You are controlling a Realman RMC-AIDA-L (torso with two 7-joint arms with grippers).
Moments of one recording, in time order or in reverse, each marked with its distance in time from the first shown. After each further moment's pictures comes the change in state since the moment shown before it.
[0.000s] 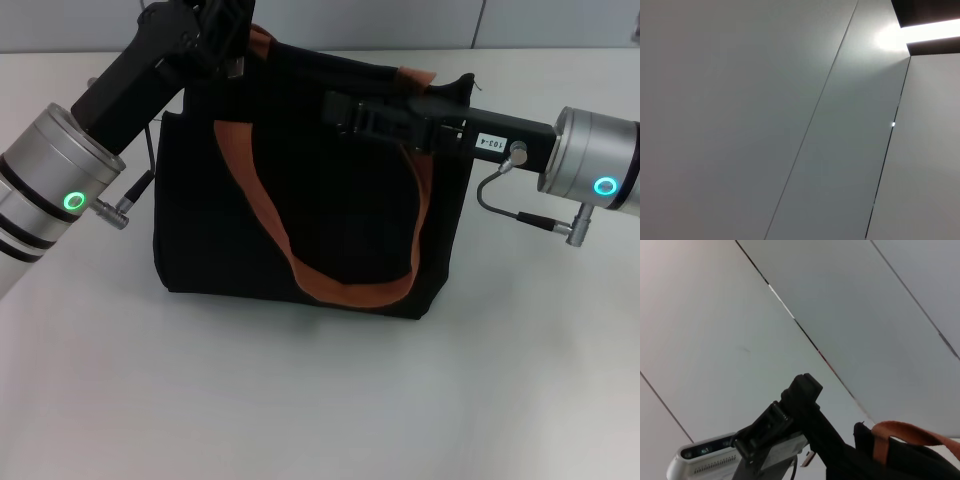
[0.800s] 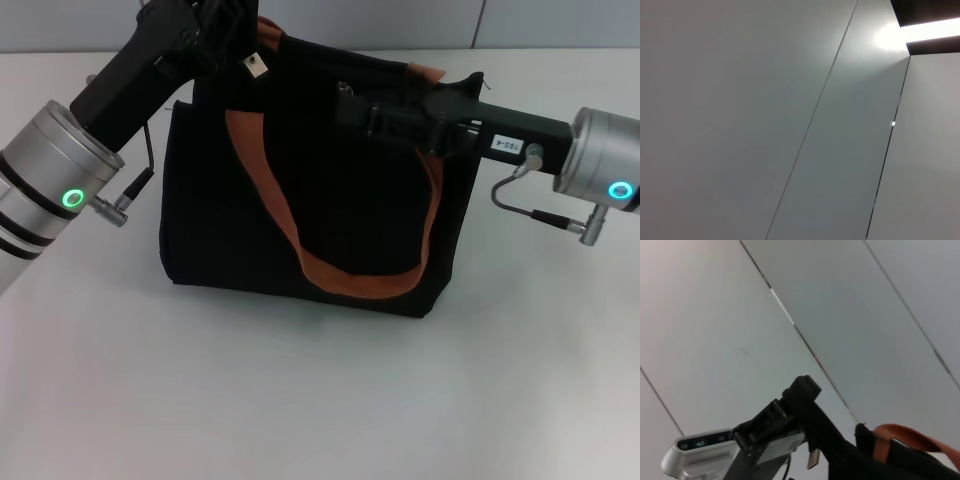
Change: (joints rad) left arm -0.001 0.000 0.000 0.009 0.000 -0.004 -0.002; right arm -0.027 0.001 0.033 -0.033 -0.023 -0.013 -0.069
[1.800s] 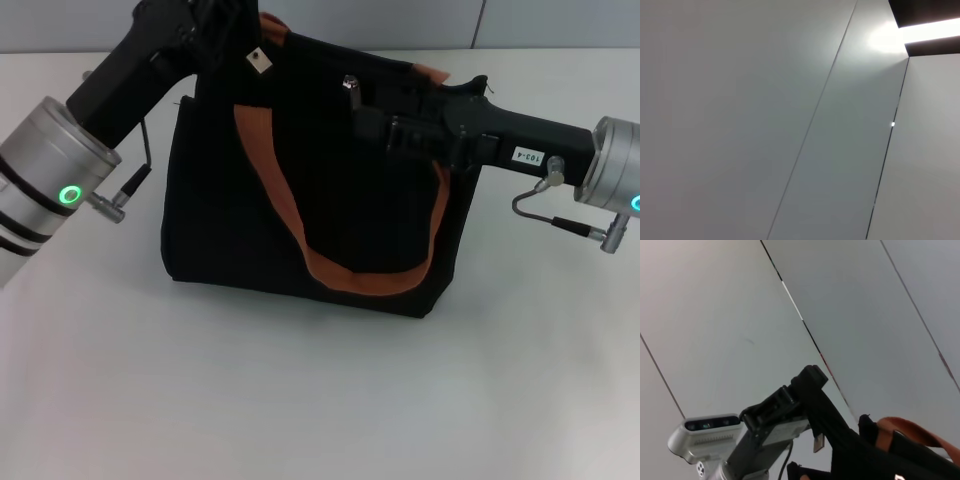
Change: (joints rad) left arm -0.001 0.000 0.000 0.013 0.001 0.000 -0.010; right arm -0.043 -0.004 0.022 -0.045 -0.029 -0.037 -0.047
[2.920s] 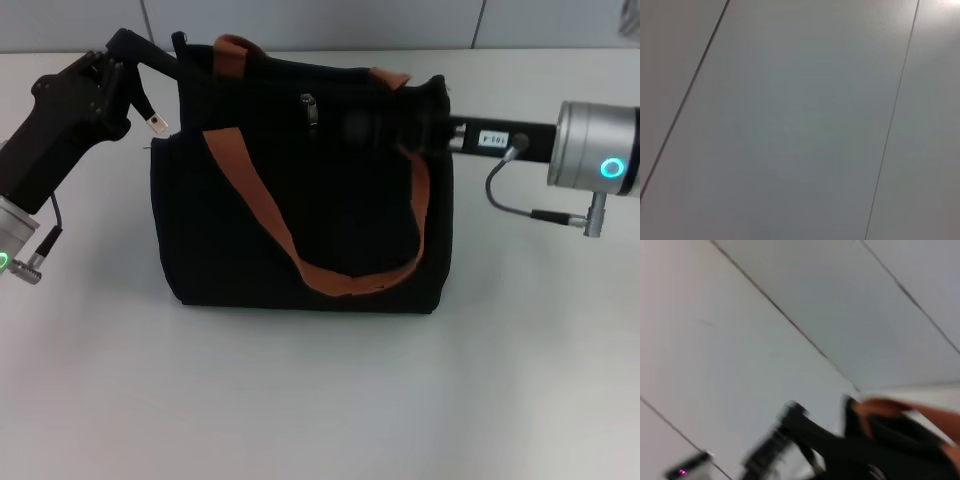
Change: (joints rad) left arm 0.192 0.003 -0.031 0.079 -0.011 -0.105 0.117; right arm 0.090 -0.002 0.026 -0.009 -0.162 0.068 0.369
